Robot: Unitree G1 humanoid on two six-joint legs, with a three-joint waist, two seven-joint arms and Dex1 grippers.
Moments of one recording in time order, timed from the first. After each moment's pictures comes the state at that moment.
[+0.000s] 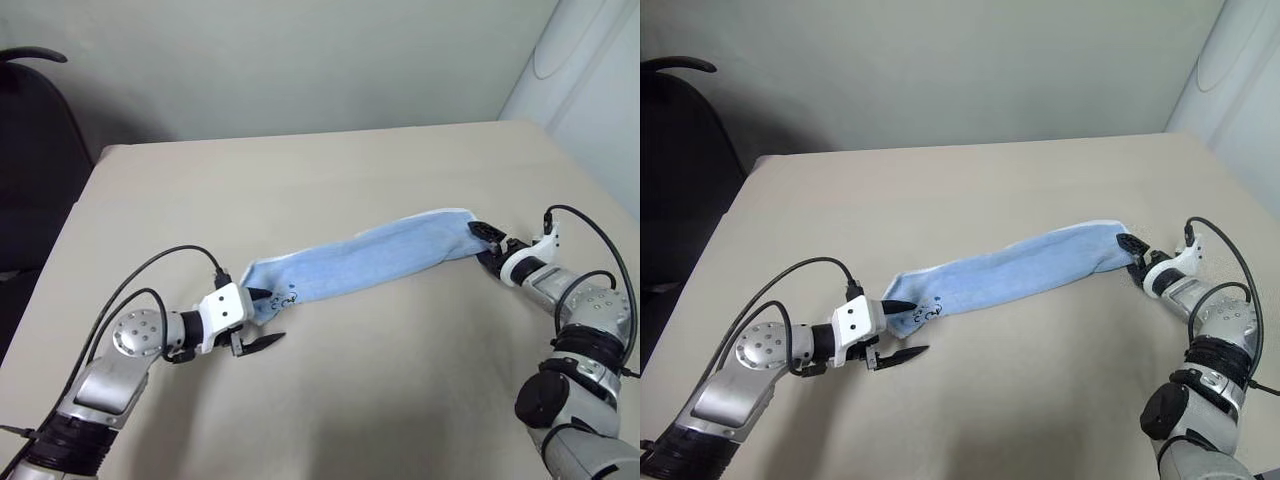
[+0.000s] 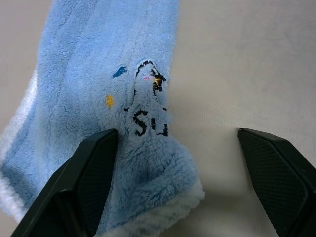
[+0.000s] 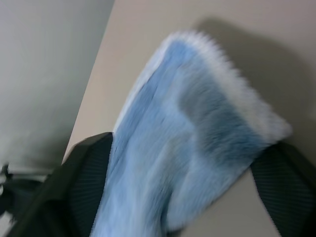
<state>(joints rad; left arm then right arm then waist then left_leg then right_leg) -0.09 0.83 -0.07 -0.11 -0.19 0.08 -0.95 -0.69 -0.37 -0.79 0.51 0.82 1.03 0.11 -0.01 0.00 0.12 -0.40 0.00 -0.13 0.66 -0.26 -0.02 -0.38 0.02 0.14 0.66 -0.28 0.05</state>
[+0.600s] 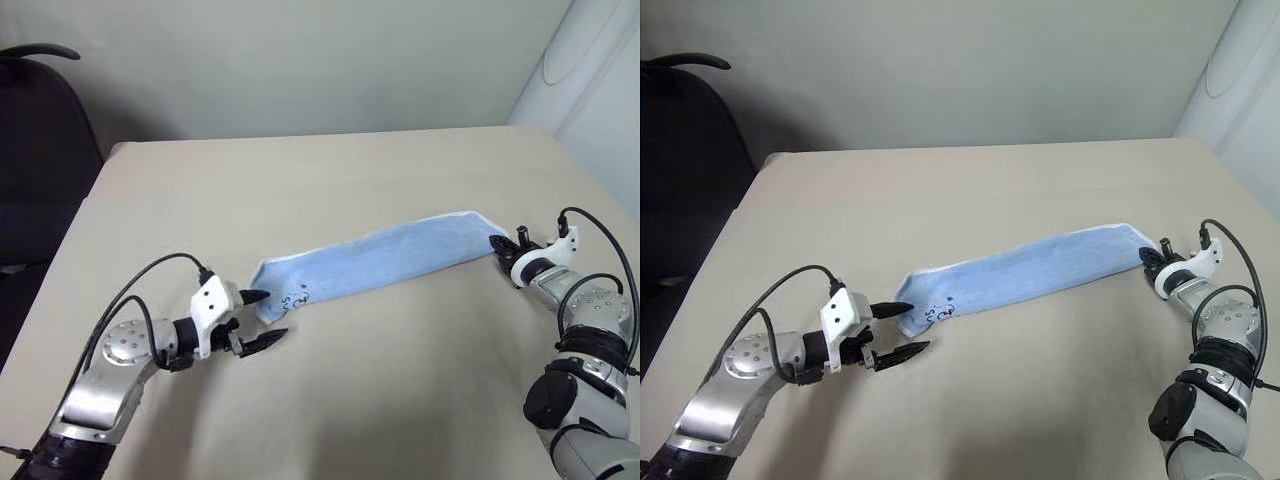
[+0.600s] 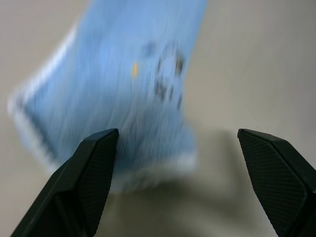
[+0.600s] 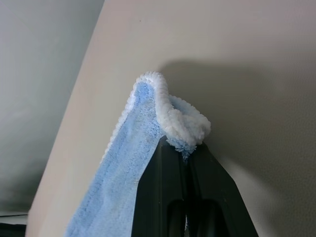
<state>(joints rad) -0.01 0.77 0.06 -0.27 -0.45 0.31 -0.93 -0.67 -0.42 -0.74 0.57 0.82 0.88 0.09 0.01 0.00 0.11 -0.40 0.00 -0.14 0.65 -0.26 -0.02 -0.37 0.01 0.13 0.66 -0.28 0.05</state>
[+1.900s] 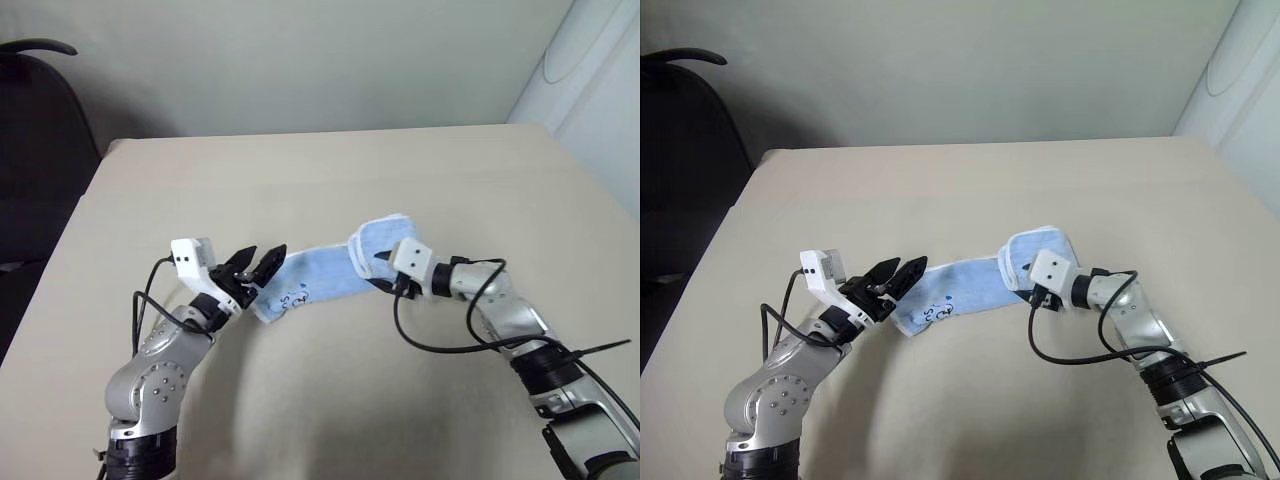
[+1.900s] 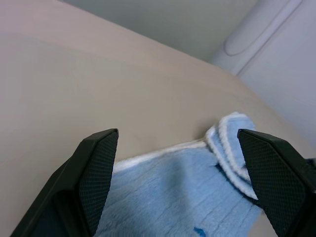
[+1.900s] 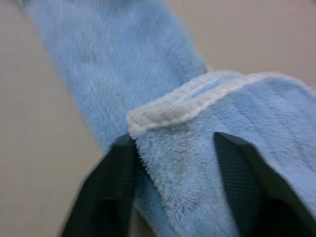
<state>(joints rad) -0.11 0.31 0.28 -0.36 -0.85 0.65 -0.25 -0.49 -0.55 0.26 0.02 0.11 0.22 0.84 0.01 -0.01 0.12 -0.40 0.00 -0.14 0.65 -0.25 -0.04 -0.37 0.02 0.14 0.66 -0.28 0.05</state>
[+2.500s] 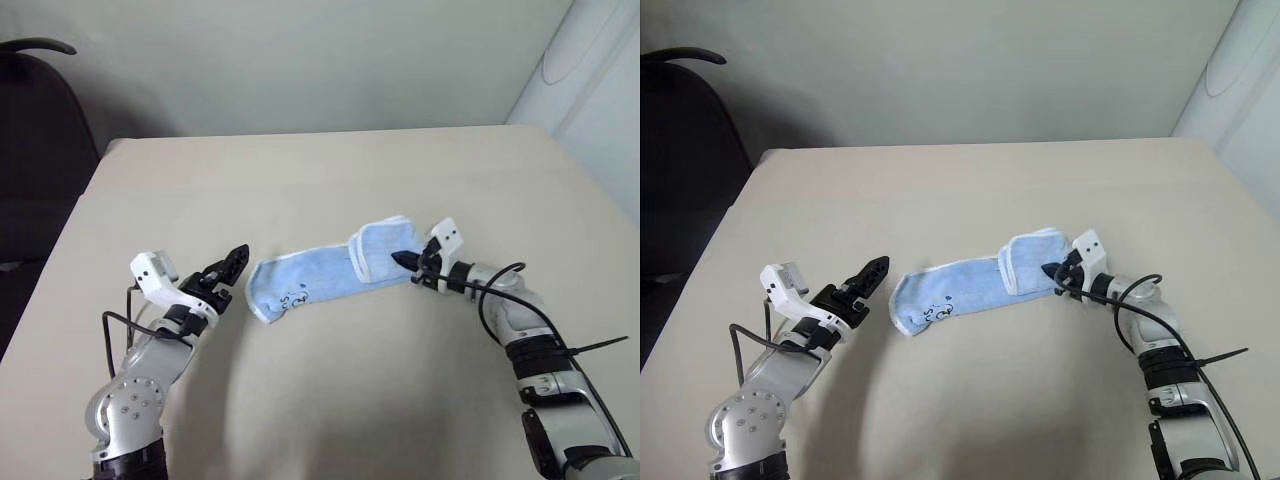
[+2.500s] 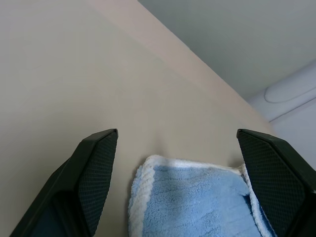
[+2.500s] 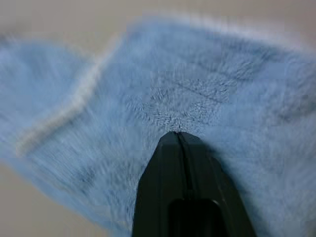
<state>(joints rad) -0.05 0.29 0.44 -0.38 -1.11 0.72 0.01 -0.57 -0.41 0.07 0.40 0.25 0.32 0.78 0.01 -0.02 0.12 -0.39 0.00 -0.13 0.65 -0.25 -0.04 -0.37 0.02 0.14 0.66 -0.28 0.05</state>
